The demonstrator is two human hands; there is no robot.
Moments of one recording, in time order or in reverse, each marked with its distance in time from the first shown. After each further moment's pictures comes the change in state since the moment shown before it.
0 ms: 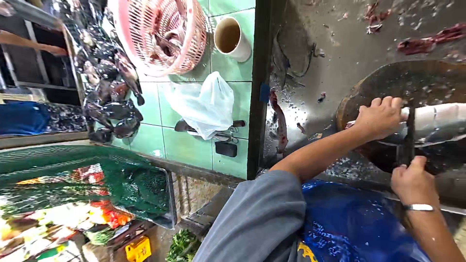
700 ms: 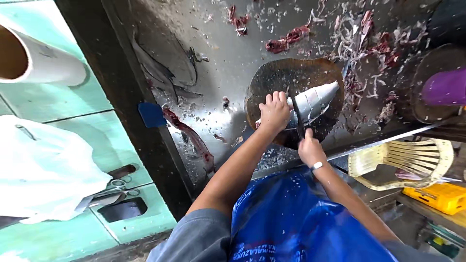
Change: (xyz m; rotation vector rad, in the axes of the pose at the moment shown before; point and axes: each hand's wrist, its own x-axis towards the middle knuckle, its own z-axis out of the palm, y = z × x) left_hand 0.009 0.000 0.010 0.146 0.012 0.004; right_hand 0.022 -0.019 -0.002 0.004 -0.100 0.109
